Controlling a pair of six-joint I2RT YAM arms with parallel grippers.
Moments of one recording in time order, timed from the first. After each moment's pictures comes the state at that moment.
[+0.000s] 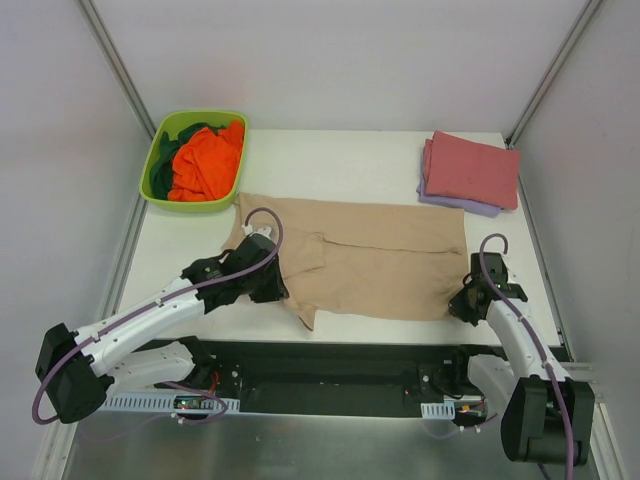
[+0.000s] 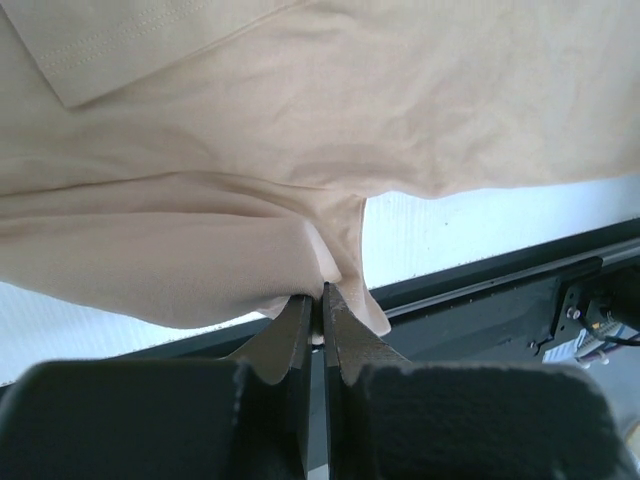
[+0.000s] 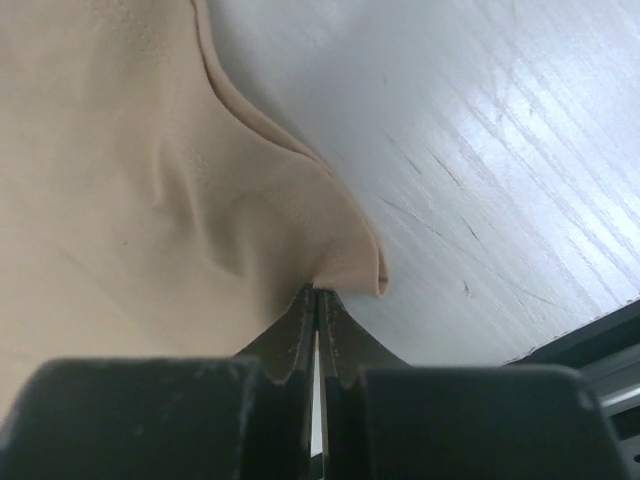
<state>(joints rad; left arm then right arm) -0.81 1.00 0.74 -0.68 -0.04 -0.89 -0.03 0.91 0.42 -0.72 0.13 0.77</state>
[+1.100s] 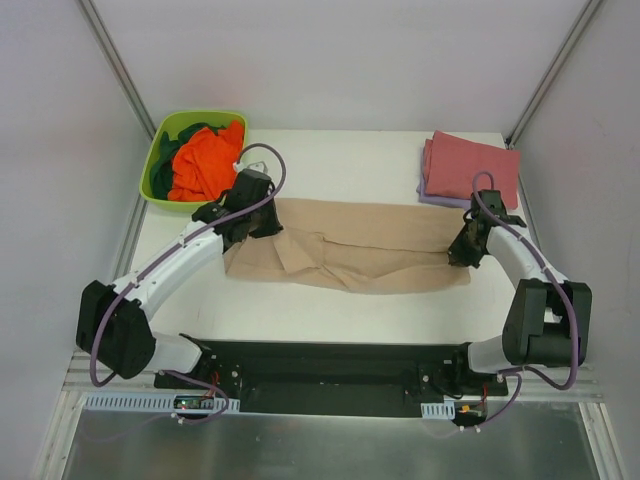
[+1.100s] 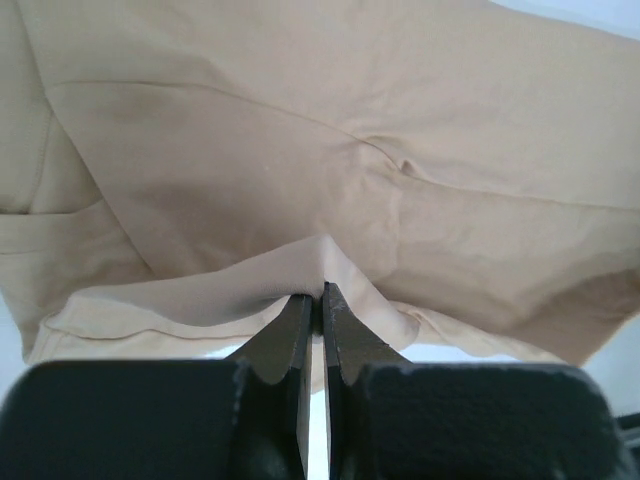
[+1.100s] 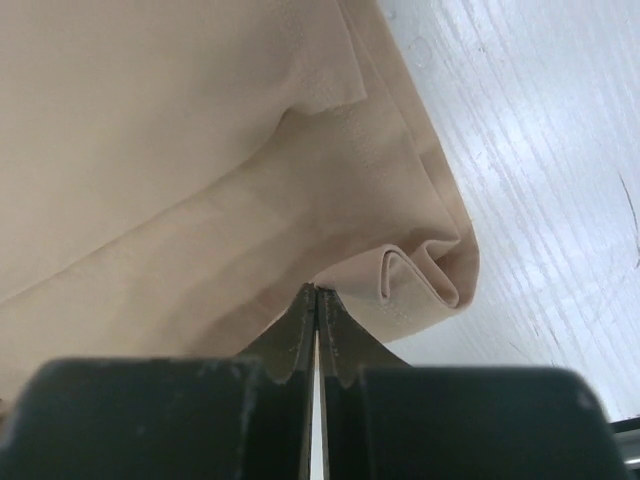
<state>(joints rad) -0.52 1.33 1.08 -0.55 -0.09 -0.63 -0.03 1.41 0.91 -0.71 0.05 0.56</state>
